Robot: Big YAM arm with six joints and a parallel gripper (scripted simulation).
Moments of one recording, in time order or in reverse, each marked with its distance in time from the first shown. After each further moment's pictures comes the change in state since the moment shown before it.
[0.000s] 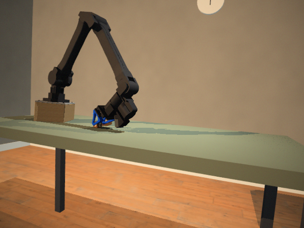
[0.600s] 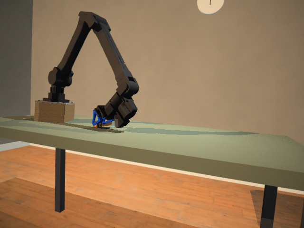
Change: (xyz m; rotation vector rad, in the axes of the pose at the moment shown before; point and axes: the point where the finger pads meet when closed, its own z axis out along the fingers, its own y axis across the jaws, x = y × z) arm 0.000 0.000 0.000 0.000 0.000 0.000
